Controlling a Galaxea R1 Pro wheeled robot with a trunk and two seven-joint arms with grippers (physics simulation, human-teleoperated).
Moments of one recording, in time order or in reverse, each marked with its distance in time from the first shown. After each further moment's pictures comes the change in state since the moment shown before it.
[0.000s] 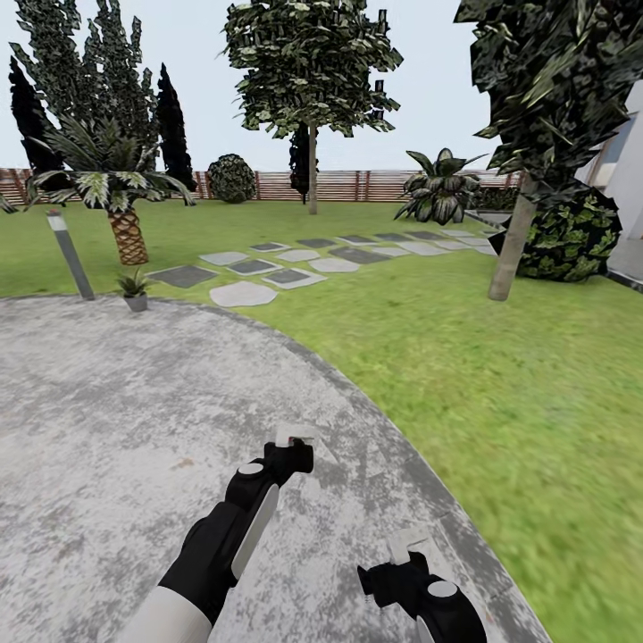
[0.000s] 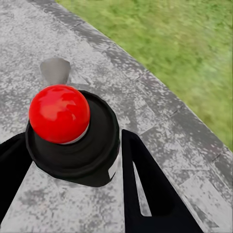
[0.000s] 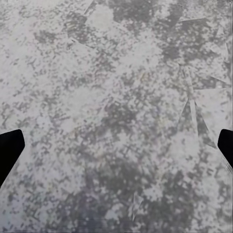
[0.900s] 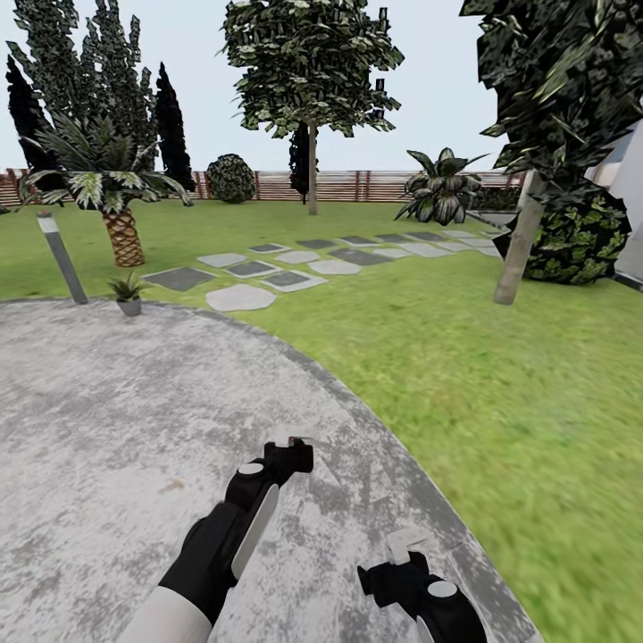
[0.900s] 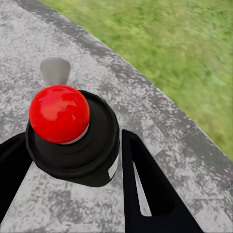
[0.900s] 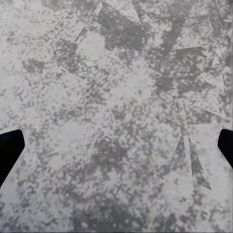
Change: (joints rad) left arm 0.000 0.000 0.000 -0.001 0.000 0.000 0.000; right arm 0.000 0.000 0.000 0.000 0.000 0.000 0.000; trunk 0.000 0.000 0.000
